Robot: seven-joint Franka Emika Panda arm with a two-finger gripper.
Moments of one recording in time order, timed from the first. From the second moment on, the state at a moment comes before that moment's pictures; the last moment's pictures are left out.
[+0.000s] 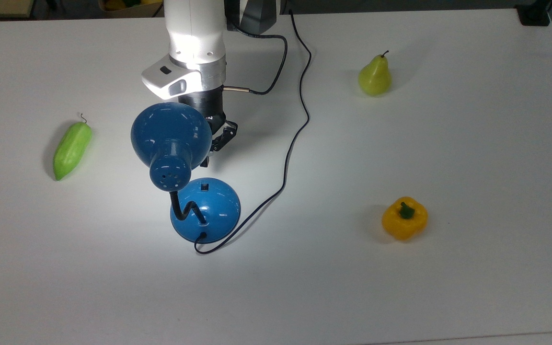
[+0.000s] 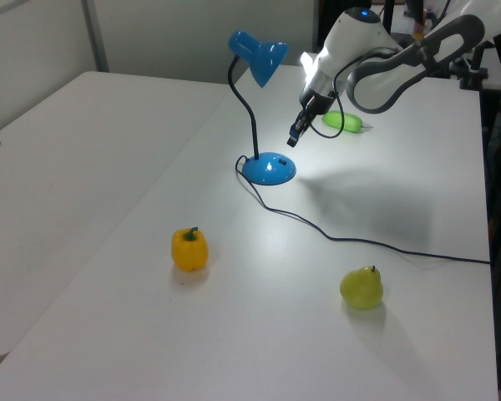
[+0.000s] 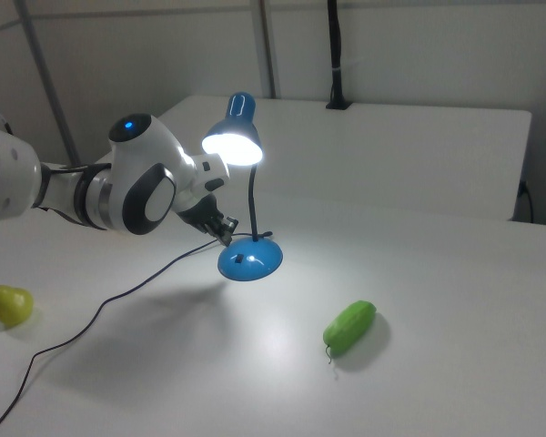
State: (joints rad) arm 0.05 0.30 -0.03 -1.94 -0.06 2.71 0.09
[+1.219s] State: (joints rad) arm 0.03 0.42 -0.03 -1.93 -0.06 2.86 0.09
